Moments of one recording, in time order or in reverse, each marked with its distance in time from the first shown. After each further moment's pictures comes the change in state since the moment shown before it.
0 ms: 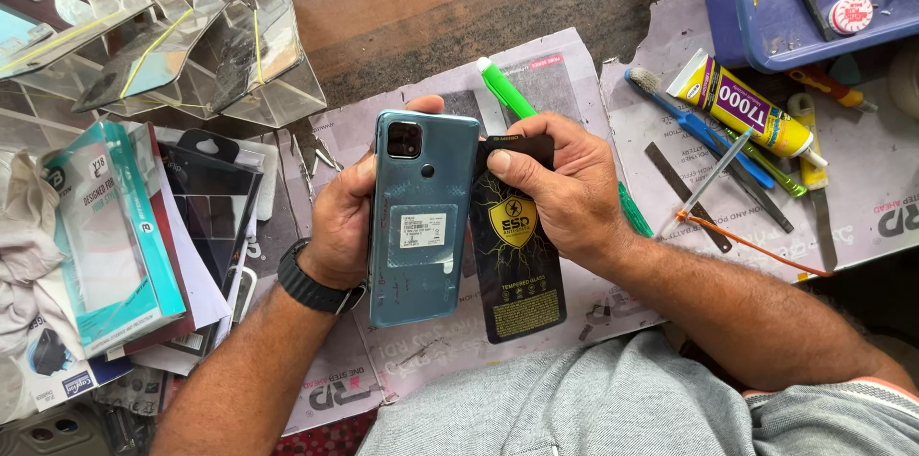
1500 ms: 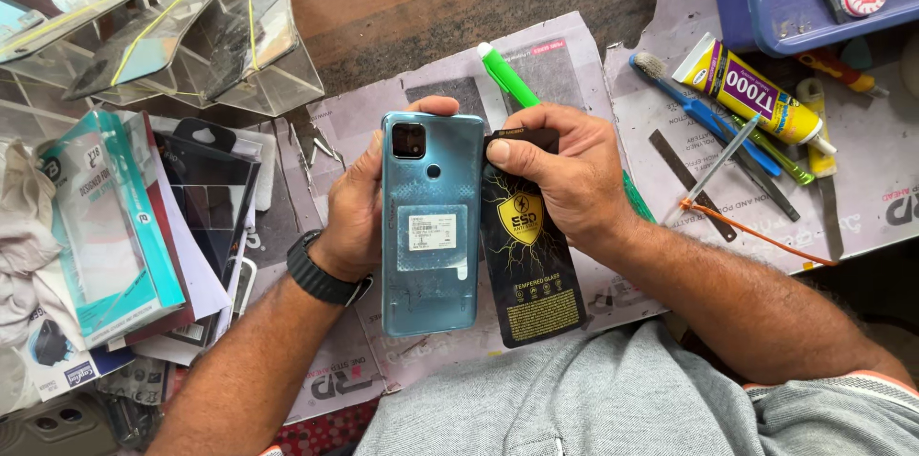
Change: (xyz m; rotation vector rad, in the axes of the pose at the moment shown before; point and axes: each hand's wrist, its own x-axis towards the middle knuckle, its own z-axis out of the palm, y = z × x) left_hand 0.002 -0.008 0.003 0.121 0.021 0.003; right_hand 0.002 0.001 -0.001 0.081 0.026 0.041
